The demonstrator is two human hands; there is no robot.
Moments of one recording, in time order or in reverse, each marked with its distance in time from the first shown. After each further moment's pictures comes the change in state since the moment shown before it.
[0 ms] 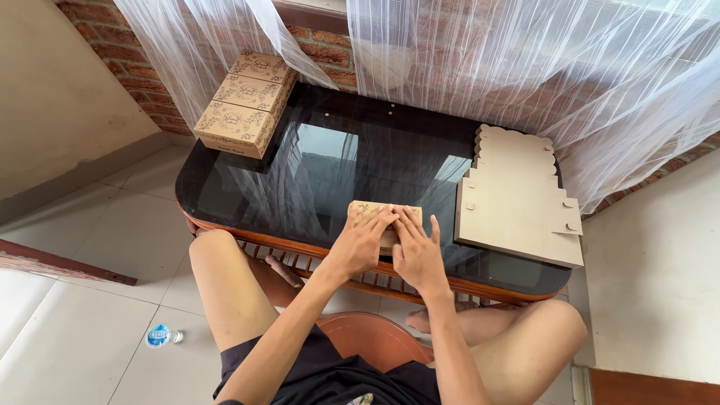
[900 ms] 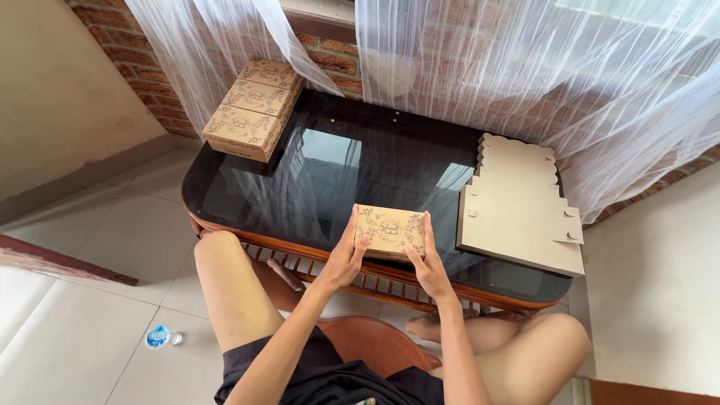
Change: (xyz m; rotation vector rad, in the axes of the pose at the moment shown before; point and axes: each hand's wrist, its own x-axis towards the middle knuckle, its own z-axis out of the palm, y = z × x) left_hand -0.032 0.004 -0.028 -0.865 0.057 -0.424; right_hand -0.015 0.011 -0.011 1.055 -0.112 0.400
